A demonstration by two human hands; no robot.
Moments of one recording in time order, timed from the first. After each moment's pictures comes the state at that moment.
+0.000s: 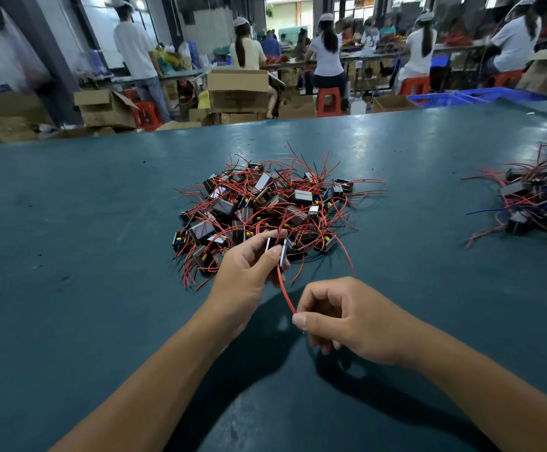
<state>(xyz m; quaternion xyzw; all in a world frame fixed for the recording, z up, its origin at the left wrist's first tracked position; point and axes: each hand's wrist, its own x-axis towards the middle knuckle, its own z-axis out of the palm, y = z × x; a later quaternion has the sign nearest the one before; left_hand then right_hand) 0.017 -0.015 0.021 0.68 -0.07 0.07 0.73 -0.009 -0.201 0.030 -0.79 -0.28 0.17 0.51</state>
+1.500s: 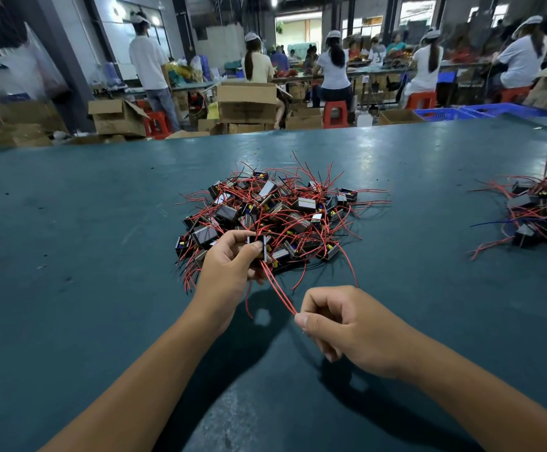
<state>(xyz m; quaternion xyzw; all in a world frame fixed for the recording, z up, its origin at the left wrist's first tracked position) 0.037 0.009 0.011 0.67 -0.02 0.14 0.72 -0.010 -0.201 0.029 -0.80 -0.29 0.14 0.51</state>
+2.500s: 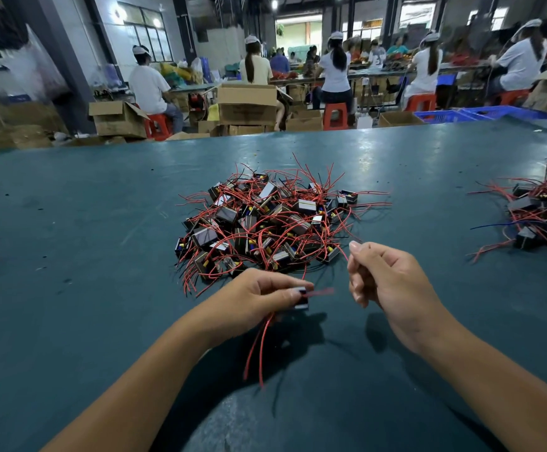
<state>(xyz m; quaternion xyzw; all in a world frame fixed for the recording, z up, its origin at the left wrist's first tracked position) 0.019 0.006 0.019 0.82 -0.18 -0.10 0.54 0.023 -0.218 0.031 -0.66 -0.10 -0.01 0.74</state>
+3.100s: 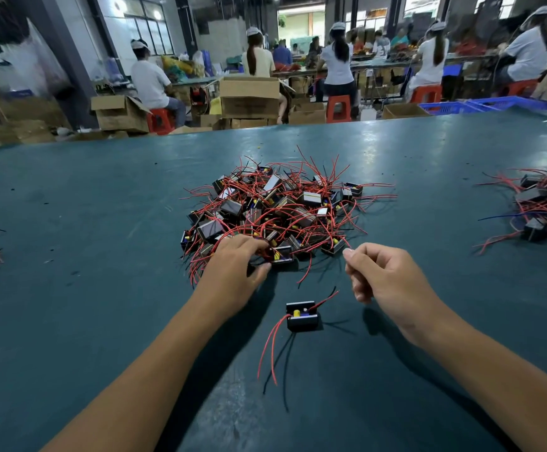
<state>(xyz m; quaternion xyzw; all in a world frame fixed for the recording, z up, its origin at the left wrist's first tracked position) 0.045 0.034 0.001 0.96 -0.09 0.16 0.20 0.027 -0.218 0.015 -0.73 -0.10 0.00 0.67</state>
